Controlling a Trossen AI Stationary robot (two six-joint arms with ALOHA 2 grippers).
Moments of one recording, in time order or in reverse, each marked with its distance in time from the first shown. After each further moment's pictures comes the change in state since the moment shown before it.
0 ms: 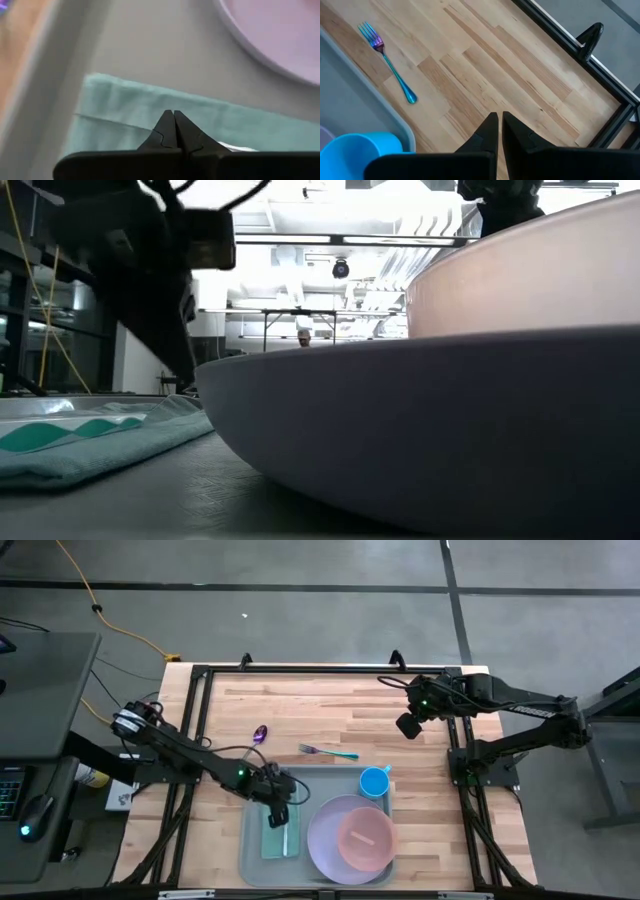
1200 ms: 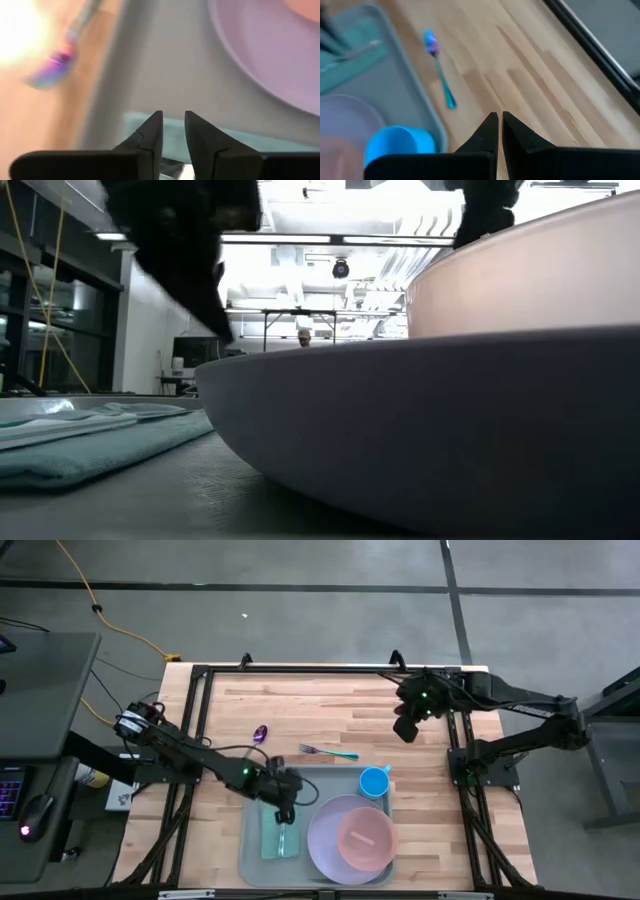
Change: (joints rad) left arm 0.017 0.020 0.161 -0.170 -0.146 0.097; right arm -0.042 0.009 0.000 0.170 -0.215 -0.221
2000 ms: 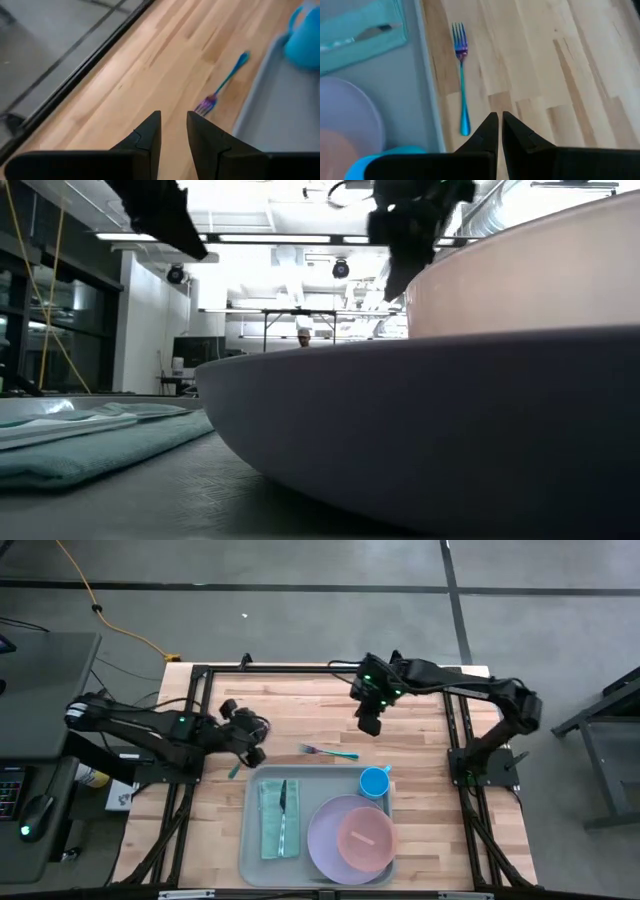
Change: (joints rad) left arm 0.190 -0.582 -0.111 -0.256 -0.305 0.085; right arm -0.143 0.436 0.130 0.182 -0.332 -0.345
